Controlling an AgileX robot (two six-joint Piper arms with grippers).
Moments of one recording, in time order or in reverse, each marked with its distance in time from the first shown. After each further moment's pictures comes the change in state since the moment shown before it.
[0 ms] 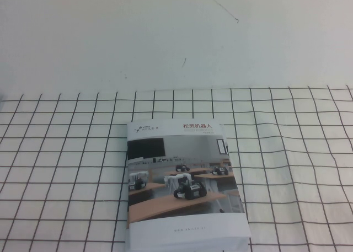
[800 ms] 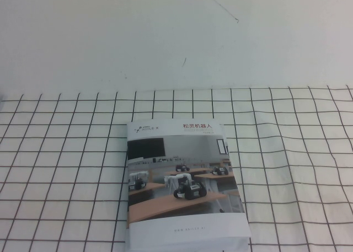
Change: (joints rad) right arm 0.000 0.000 0.000 0.051 -0.609 0.018; left arm 0.000 -0.004 0.000 -0.002 -0.671 0.019
